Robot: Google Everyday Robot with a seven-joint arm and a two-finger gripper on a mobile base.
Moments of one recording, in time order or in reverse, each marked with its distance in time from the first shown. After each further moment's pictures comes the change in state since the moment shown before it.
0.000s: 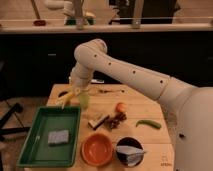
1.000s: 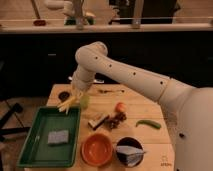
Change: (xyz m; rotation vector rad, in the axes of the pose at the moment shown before) arm -0.003 0.032 0.009 -0.082 -0.030 -0.091
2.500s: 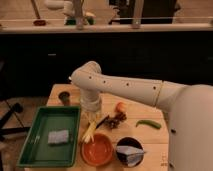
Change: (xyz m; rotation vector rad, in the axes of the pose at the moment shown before) arm -0.015 0.132 0.045 -0.473 -0.013 -0.236
